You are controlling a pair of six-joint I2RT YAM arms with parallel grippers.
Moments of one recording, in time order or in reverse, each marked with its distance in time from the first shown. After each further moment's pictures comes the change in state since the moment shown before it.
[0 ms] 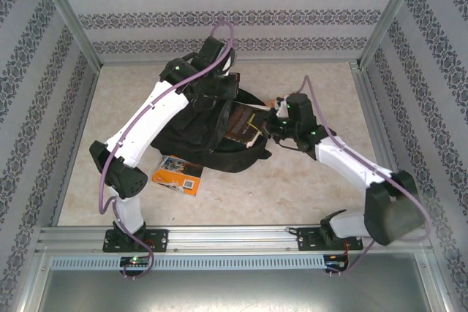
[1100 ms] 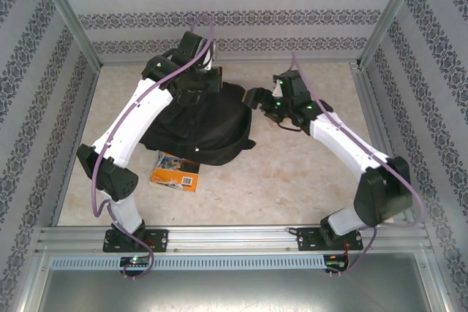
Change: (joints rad) left arm 0.110 -0.030 -0.059 0.043 0.055 0.052; right arm -0.049 0.074 0.288 -0.364 0.241 -0.353
